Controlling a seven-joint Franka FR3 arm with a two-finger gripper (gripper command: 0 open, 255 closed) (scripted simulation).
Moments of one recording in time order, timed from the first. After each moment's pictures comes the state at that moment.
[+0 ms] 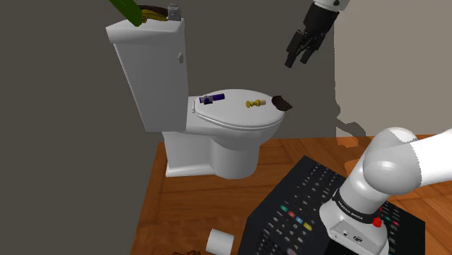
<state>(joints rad) 0.00 -0.82 0.01 -2.27 -0.02 1.69 0.09</state>
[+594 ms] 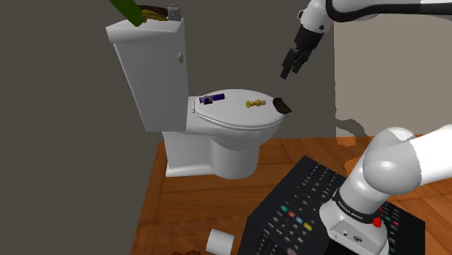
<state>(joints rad) 0.00 -0.74 -0.12 -2.37 -0.09 1.86 -0.10</state>
